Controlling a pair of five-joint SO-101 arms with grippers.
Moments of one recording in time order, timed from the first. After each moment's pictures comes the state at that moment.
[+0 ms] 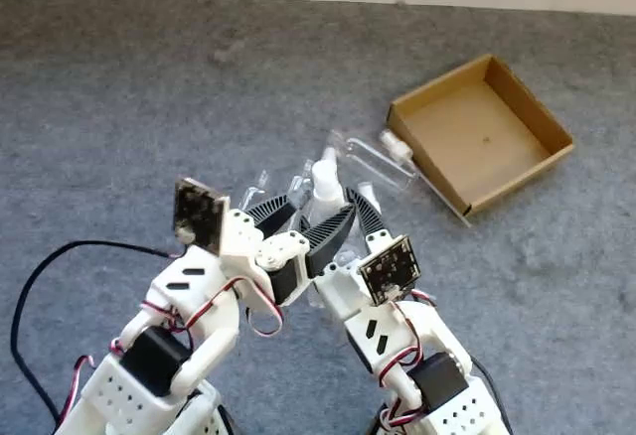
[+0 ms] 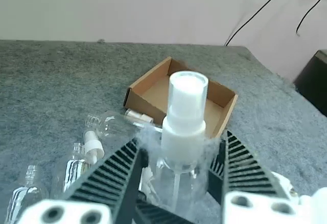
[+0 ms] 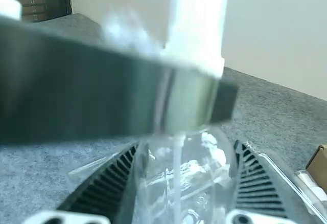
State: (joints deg) left arm 30.6 -83.1 70.5 33.1 23.4; right arm -35.8 -104.0 95.6 24.1 5.8
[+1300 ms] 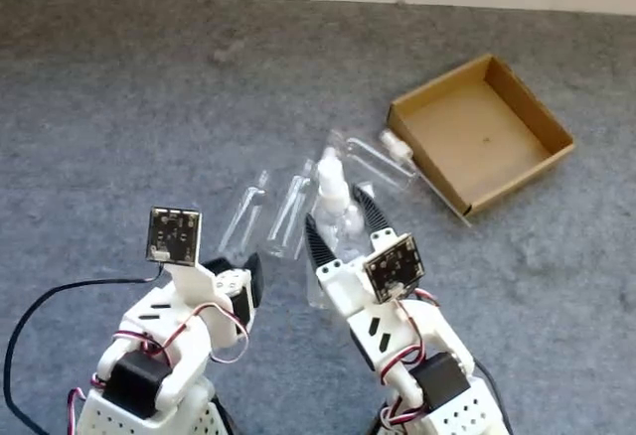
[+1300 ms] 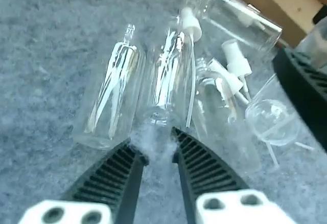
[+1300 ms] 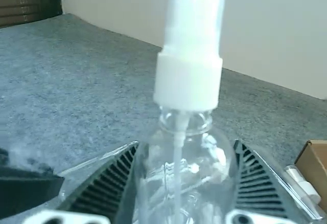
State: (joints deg) left arm 18.5 -104.3 82.3 68.5 26.2; right arm -33.1 -104.0 95.6 24.1 5.8
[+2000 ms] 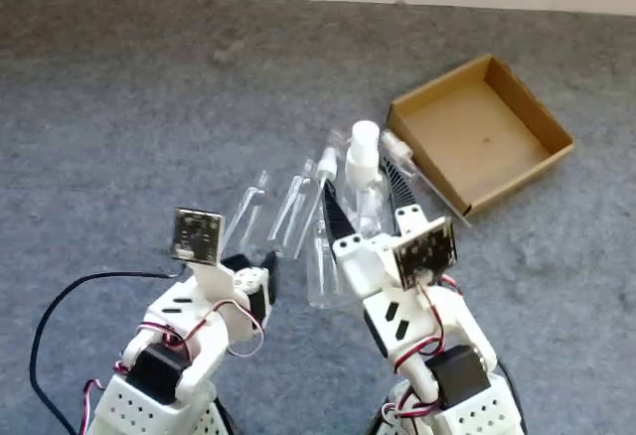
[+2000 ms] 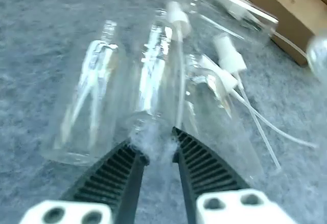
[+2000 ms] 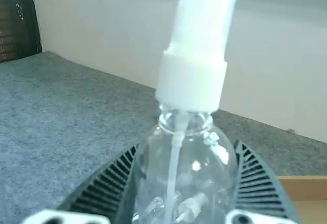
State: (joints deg) left arm 22.7 -104.3 92.6 56.0 26.2; right arm -29.9 -90.2 76.4 24.1 5.8
